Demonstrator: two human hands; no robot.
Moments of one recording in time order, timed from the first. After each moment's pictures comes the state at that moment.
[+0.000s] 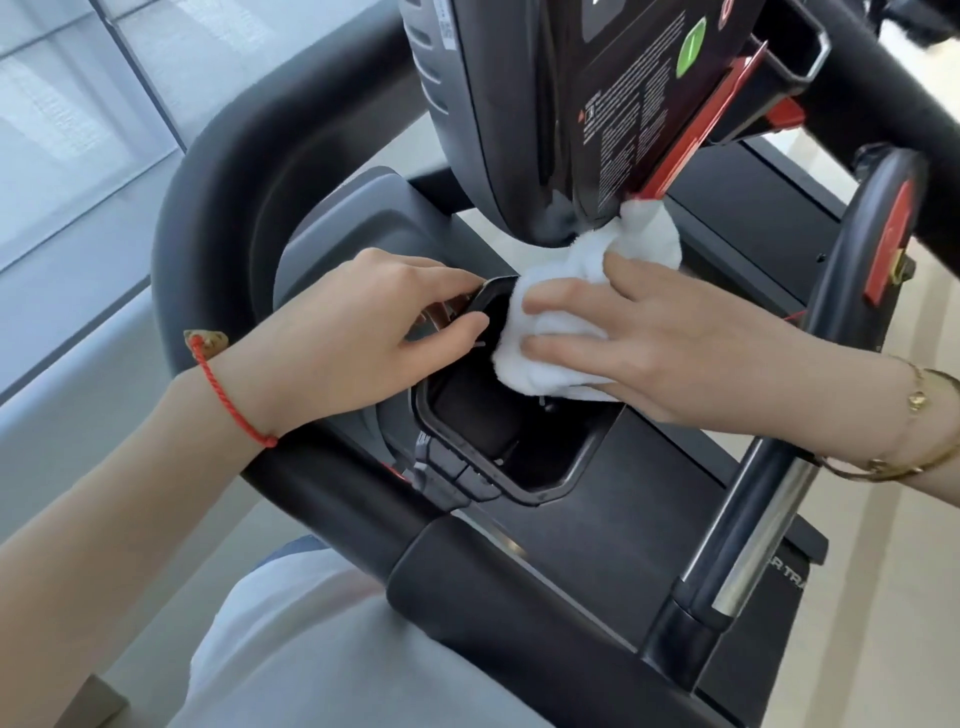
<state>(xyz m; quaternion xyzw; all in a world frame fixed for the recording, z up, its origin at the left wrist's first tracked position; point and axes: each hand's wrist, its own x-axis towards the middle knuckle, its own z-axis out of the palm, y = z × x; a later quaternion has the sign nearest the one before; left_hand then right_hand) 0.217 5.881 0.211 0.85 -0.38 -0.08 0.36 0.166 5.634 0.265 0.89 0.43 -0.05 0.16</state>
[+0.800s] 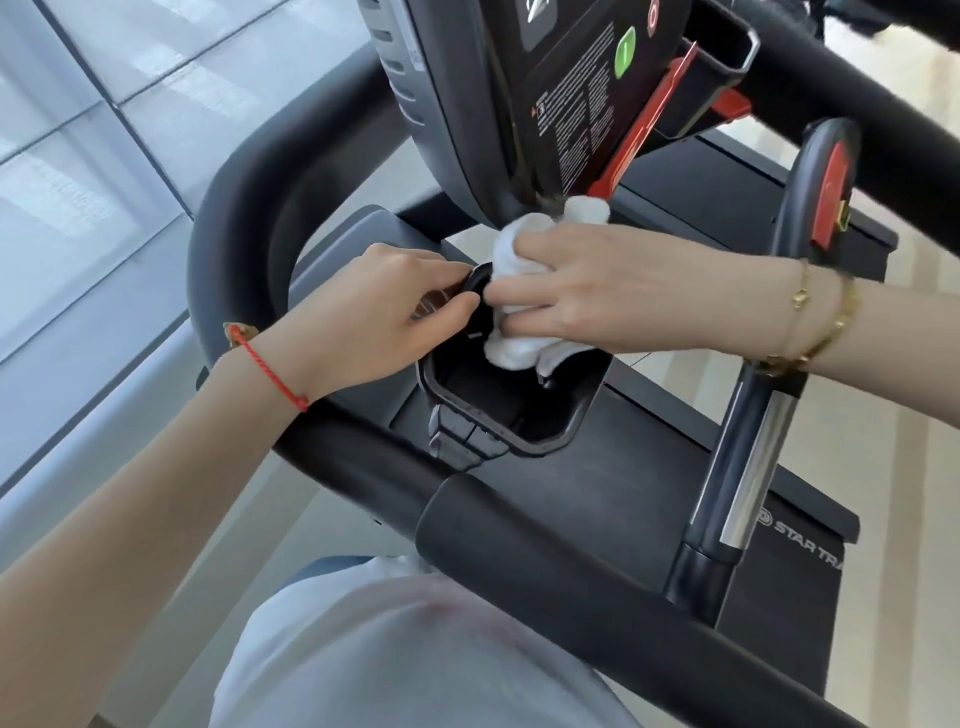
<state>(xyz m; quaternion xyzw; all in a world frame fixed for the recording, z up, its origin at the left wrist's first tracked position) 0.220 5.879 0.211 0.85 -0.43 -0.06 0.31 0.179 5.653 0.265 0.81 0.51 0.00 0.28</state>
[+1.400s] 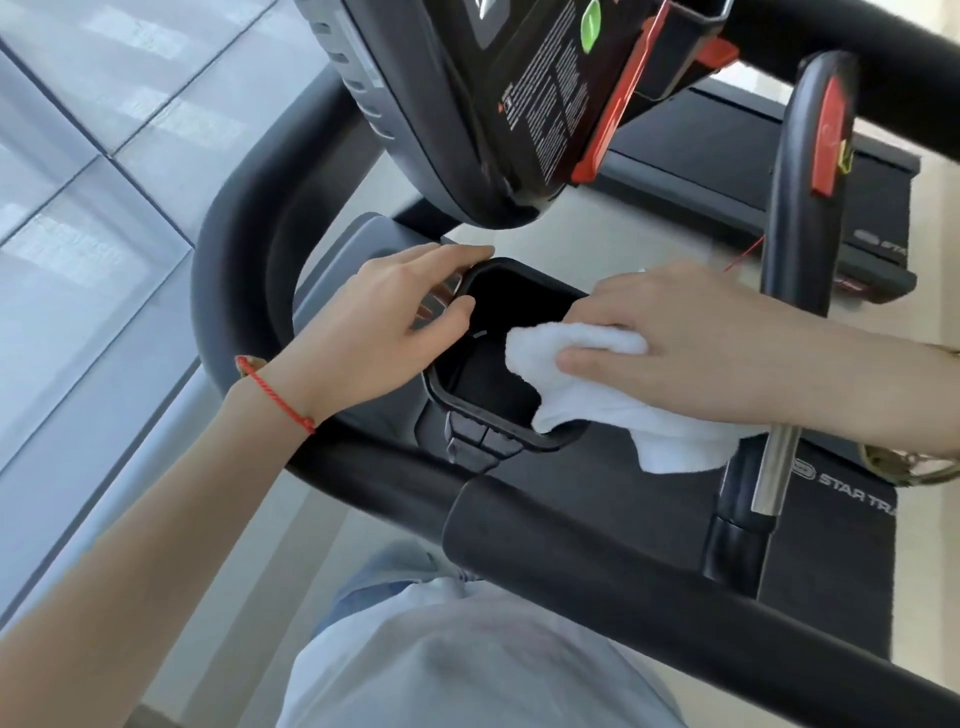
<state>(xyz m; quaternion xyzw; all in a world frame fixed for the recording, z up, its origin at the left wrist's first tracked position) 0.219 5.877 0.218 0.84 -0.41 -0.09 0.34 0.105 5.673 0.294 0.97 0.03 -0.18 -0.14</state>
